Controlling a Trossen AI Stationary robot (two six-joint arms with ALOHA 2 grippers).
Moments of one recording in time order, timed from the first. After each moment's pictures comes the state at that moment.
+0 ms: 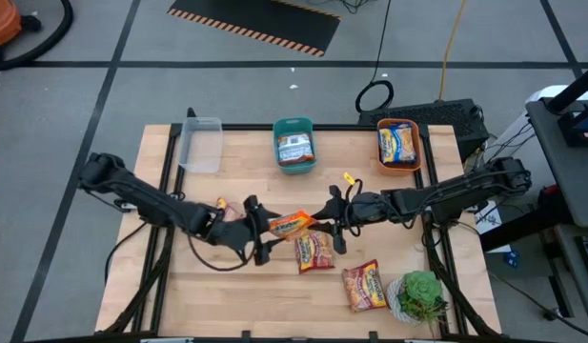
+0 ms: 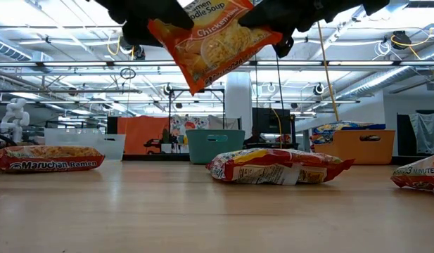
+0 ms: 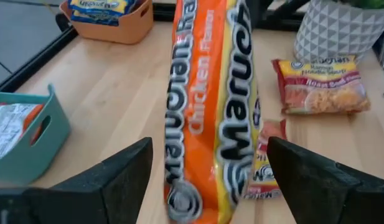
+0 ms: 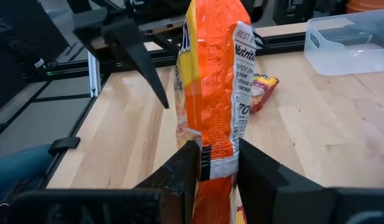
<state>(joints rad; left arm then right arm) -0.39 1.43 0.92 -0.07 -0.52 -0.31 0.18 1.35 0.79 0.20 0.08 0.23</state>
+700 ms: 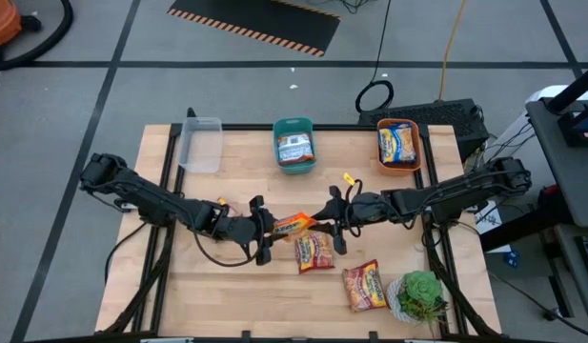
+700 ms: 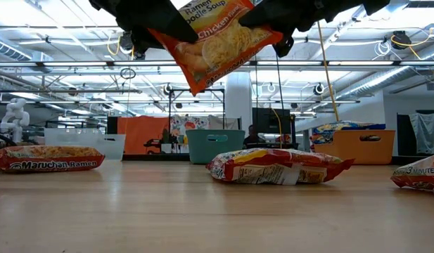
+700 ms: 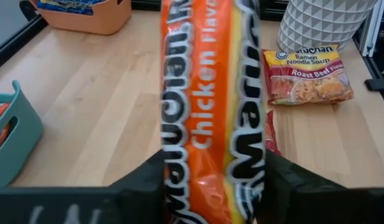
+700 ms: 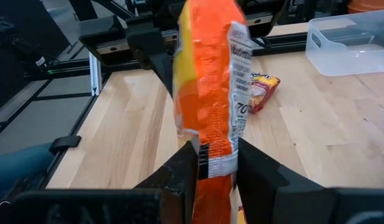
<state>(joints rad) -0.35 1.46 0.92 -0.05 -0.39 -0.27 0.18 1.35 0.79 0.20 0.07 0.22</state>
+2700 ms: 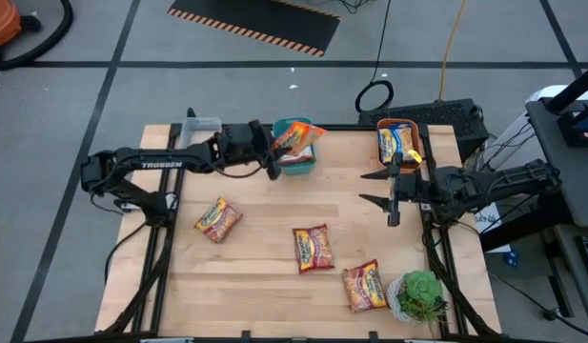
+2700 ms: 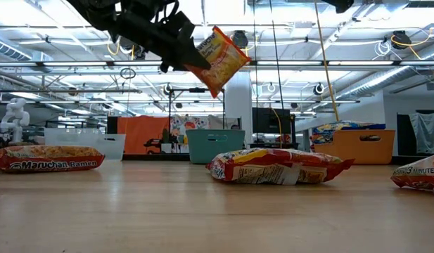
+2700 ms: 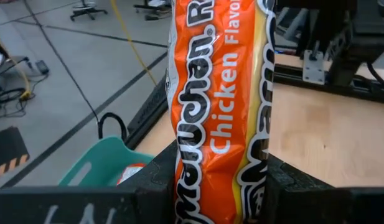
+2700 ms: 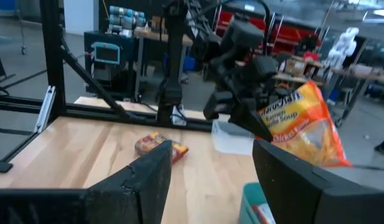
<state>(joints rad) 0.35 1.42 0.92 0.18 -0.05 0.03 0.20 0.65 0.61 -0.01 0.32 -0.15</state>
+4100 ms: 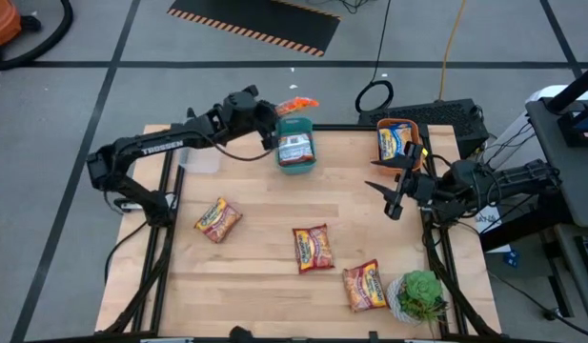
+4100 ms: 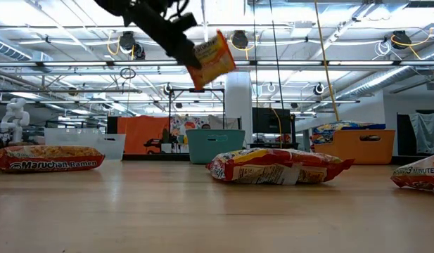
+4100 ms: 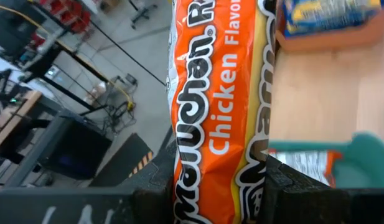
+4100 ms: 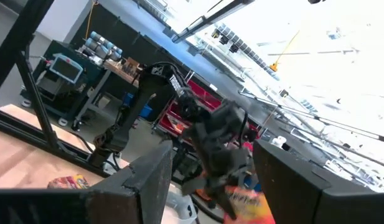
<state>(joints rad) 0.49 1.50 1.23 -0.14 -0.21 0.53 0.20 0.65 0.61 0.31 0.32 -0.69</state>
